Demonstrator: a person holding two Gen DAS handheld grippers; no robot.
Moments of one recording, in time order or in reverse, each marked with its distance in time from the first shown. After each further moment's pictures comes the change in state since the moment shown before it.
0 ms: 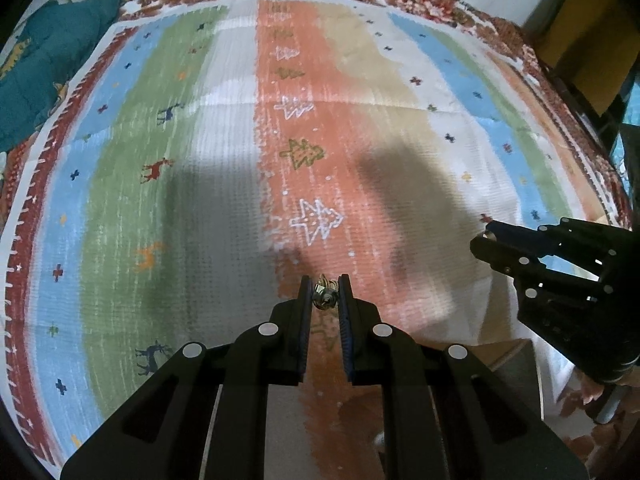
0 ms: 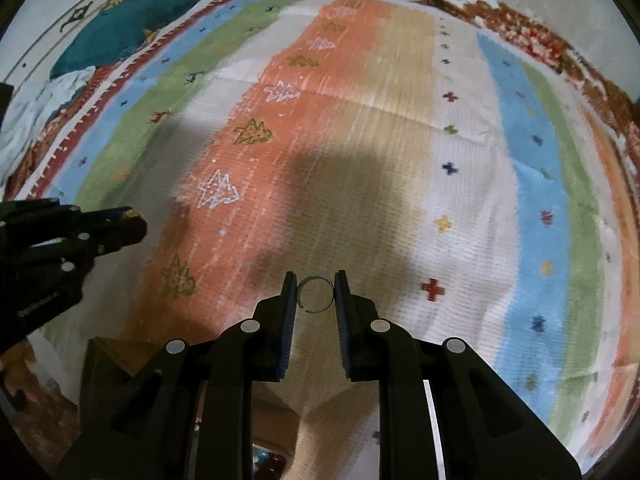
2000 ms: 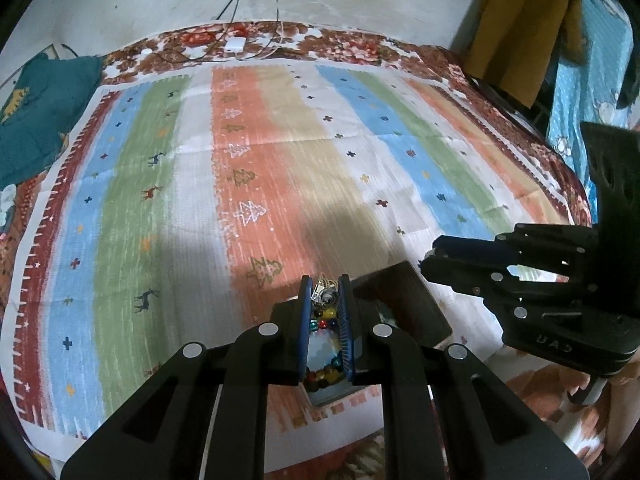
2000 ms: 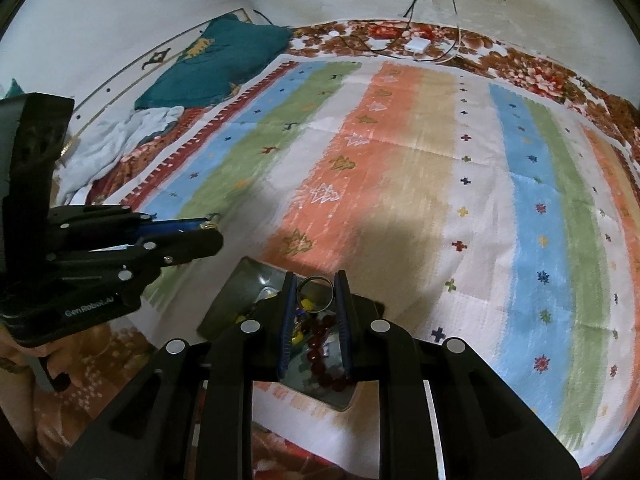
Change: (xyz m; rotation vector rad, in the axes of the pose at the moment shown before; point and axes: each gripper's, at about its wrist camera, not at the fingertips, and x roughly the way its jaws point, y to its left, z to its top) left arm -0.099 -0.051 -0.082 0.133 -0.201 -0.094; right arm -0.113 0.027 -0.085 -0.011 -0.219 0.229
